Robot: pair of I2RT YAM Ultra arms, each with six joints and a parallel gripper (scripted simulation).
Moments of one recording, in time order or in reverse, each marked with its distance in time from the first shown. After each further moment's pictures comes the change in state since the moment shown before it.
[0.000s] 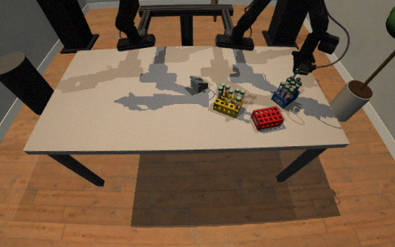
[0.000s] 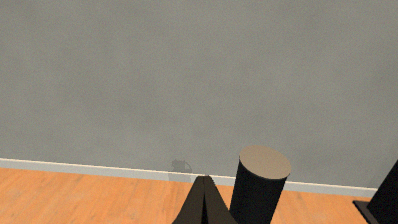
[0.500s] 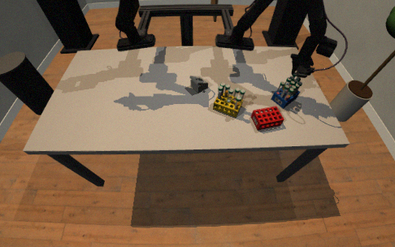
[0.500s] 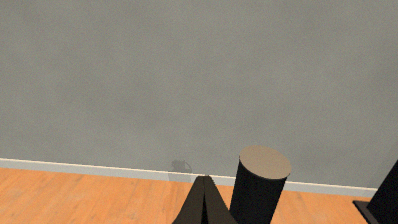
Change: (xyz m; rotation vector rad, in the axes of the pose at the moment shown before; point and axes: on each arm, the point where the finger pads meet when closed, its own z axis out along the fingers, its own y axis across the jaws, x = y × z) left arm 0.000 0.000 0.017 0.002 0.001 0.000; right arm 0.000 0.000 0.000 0.000 0.000 0.000
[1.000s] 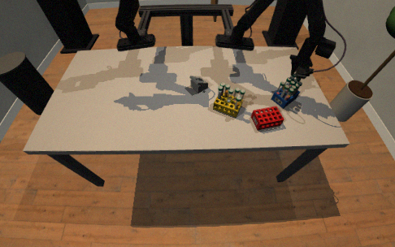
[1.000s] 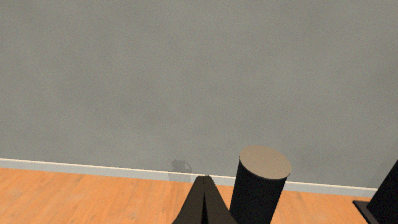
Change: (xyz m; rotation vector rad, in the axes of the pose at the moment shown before) left arm 0.000 -0.001 0.007 -0.001 0.000 0.000; right arm 0.000 0.000 0.000 0.000 0.000 0.000
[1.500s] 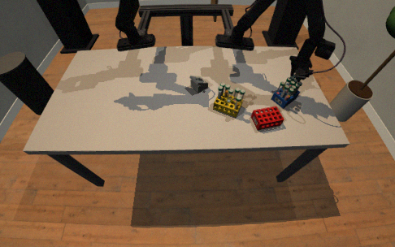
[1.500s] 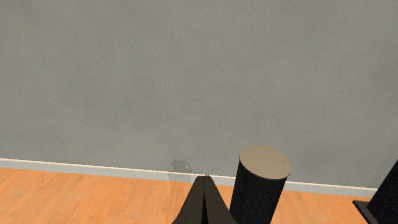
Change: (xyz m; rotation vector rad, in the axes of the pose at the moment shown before) left arm 0.000 0.001 0.006 0.002 0.001 0.000; right arm 0.000 0.000 0.000 0.000 0.000 0.000
